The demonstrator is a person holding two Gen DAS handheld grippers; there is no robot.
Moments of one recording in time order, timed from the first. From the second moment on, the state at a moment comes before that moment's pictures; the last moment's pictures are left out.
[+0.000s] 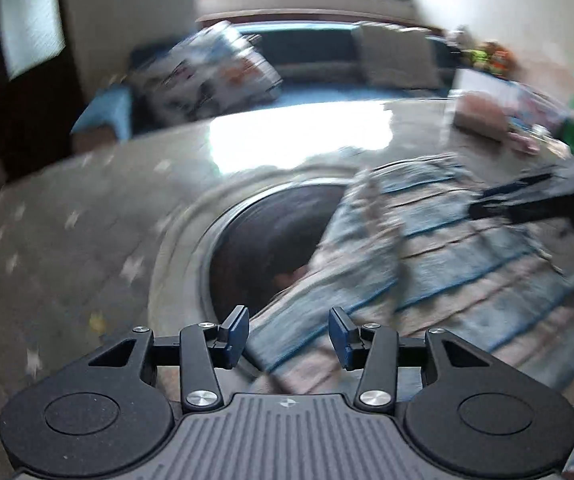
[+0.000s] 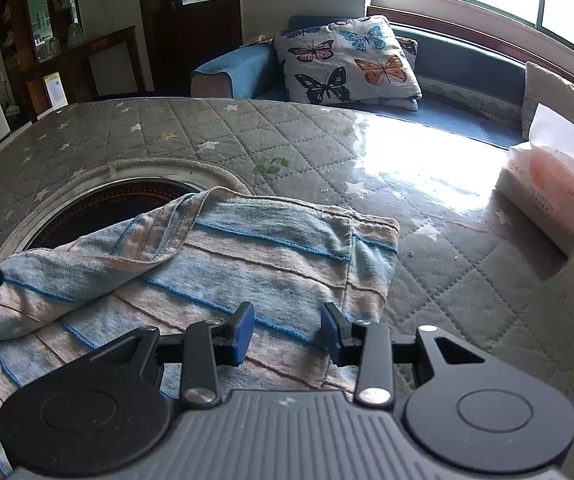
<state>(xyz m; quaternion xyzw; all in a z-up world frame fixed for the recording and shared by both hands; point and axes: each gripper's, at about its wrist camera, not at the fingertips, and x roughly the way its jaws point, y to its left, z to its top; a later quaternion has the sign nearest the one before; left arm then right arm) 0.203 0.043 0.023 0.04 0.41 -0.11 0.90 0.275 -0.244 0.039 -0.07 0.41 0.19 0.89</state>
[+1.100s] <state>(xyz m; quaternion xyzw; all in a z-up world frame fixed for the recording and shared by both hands) 0.283 0.126 0.023 0.07 0.35 0.04 0.93 0.312 -0.256 0.042 -0.06 0.40 0.15 0.90</state>
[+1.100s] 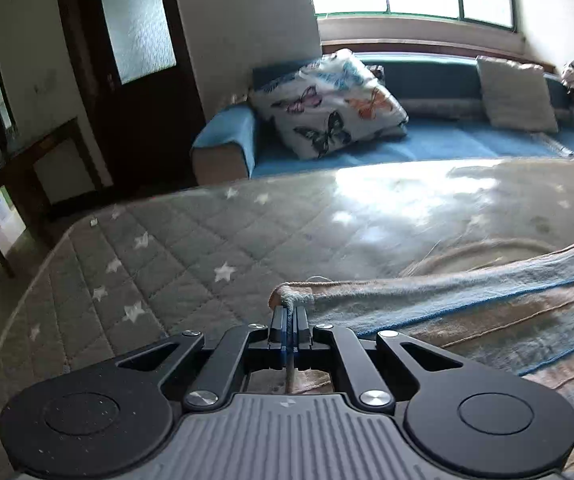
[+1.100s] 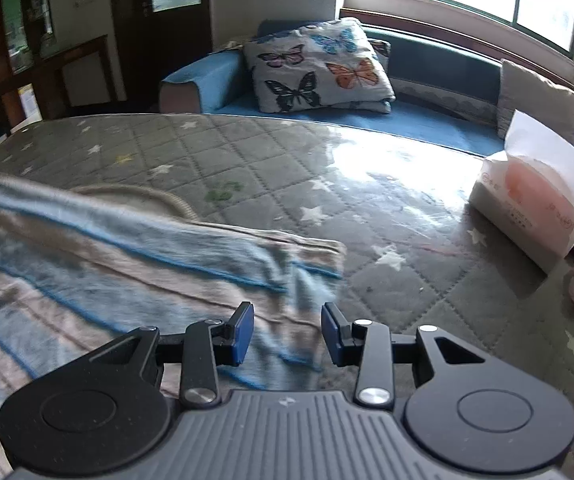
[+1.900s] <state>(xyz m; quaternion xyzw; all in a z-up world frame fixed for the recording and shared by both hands) 0.319 0.138 0.000 0.08 0.36 0.05 0.93 0.362 -0.241 0.031 -0.05 0.38 0.13 0.91</state>
